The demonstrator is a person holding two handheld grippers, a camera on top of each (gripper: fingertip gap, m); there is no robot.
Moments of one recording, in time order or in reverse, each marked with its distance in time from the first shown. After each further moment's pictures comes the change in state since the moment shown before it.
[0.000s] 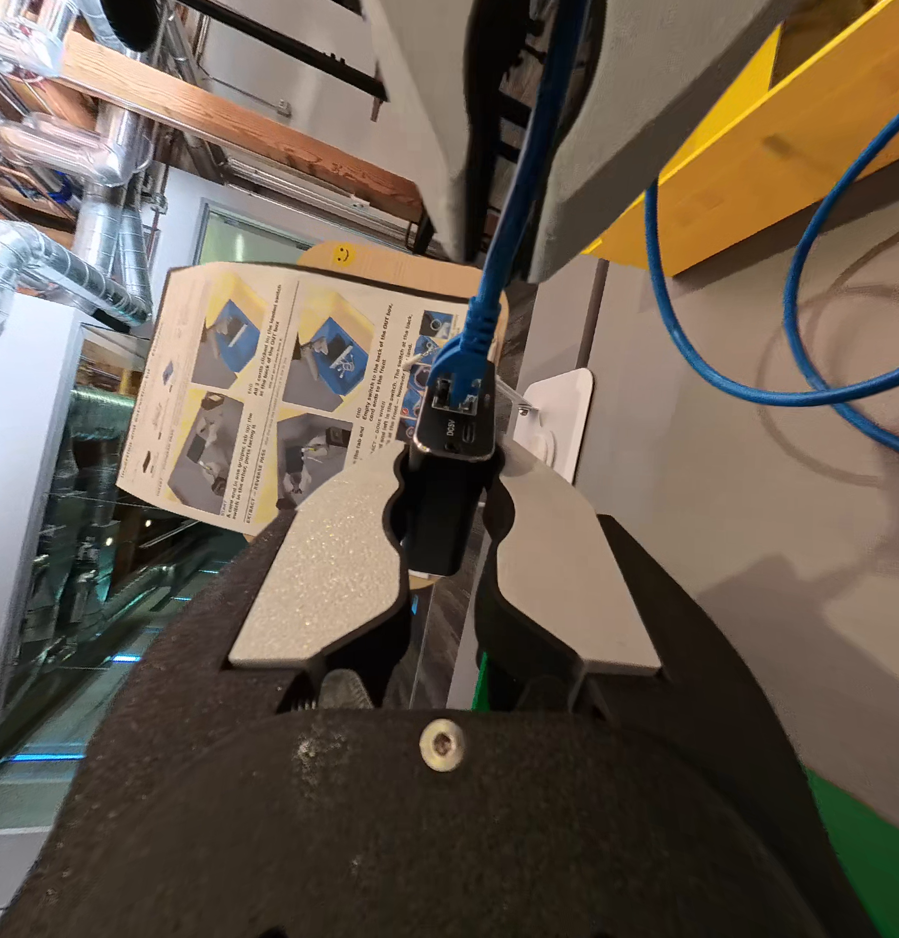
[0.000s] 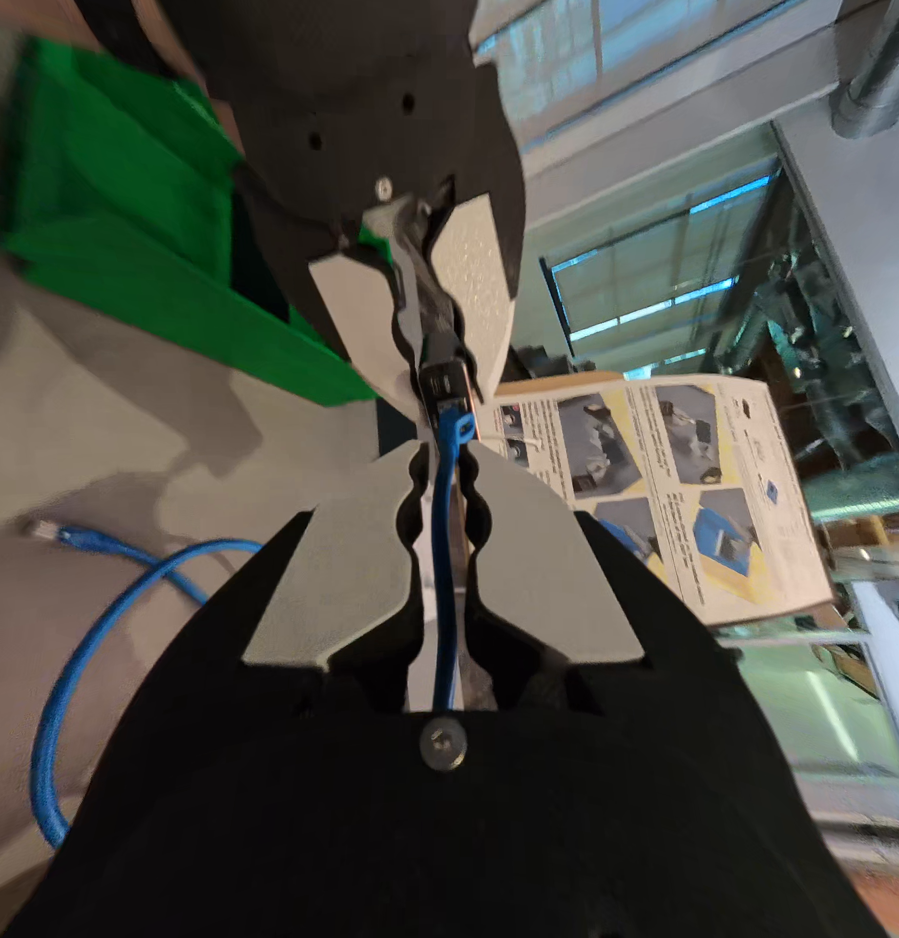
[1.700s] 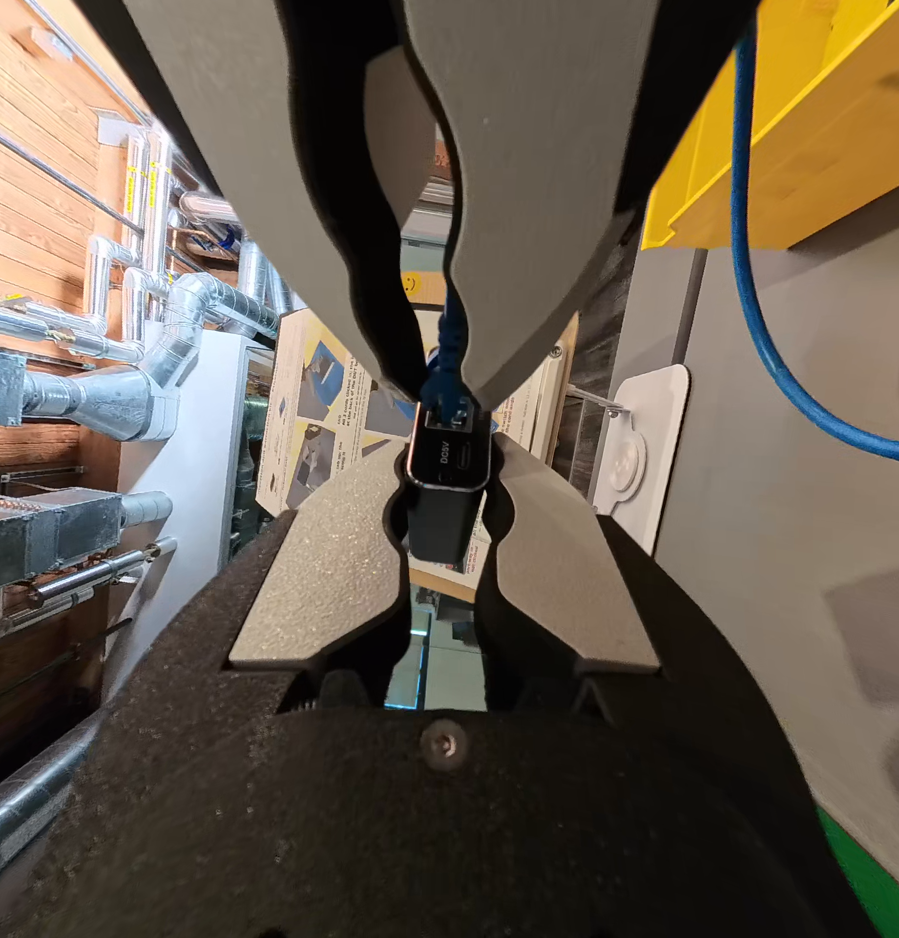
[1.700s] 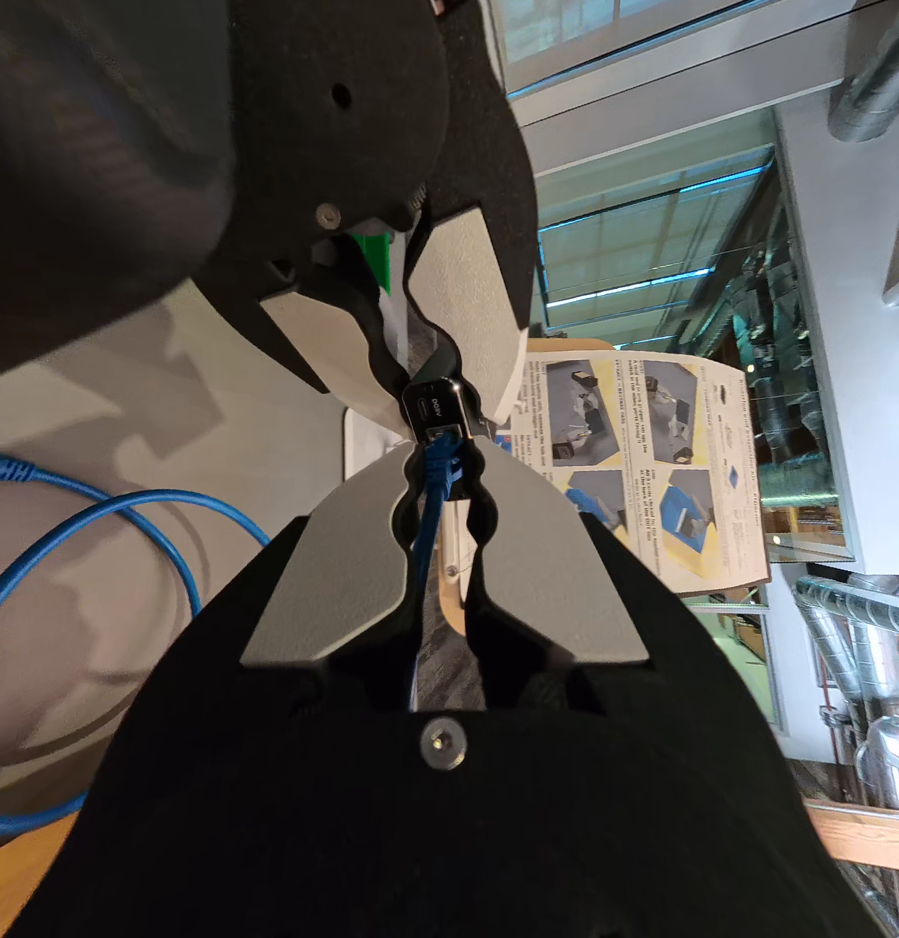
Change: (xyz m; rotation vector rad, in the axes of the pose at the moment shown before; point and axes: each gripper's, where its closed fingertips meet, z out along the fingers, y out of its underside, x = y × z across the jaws) left arm 0.010 -0.028 0.018 -0.053 -0.234 0.201; right arm -0.005 0.027 0.006 -0.108 0.029 -0.140
